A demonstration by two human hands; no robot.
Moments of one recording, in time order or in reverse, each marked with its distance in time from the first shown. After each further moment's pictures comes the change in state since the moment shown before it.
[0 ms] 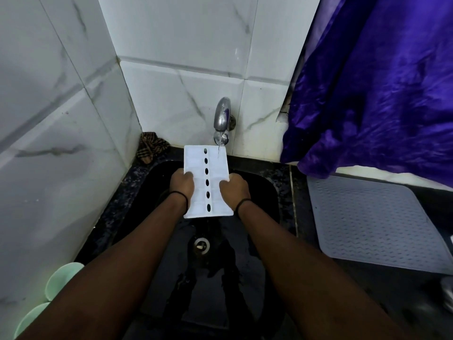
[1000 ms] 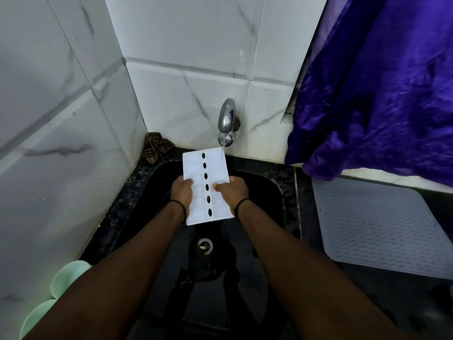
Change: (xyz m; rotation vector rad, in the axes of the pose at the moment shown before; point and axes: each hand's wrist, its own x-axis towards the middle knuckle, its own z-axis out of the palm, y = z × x) left_hand -0.009 -0.014 -0.010 -0.212 -0.032 -0.052; right_hand 0.003 0.000 0.018 0.356 -0.058 0.158
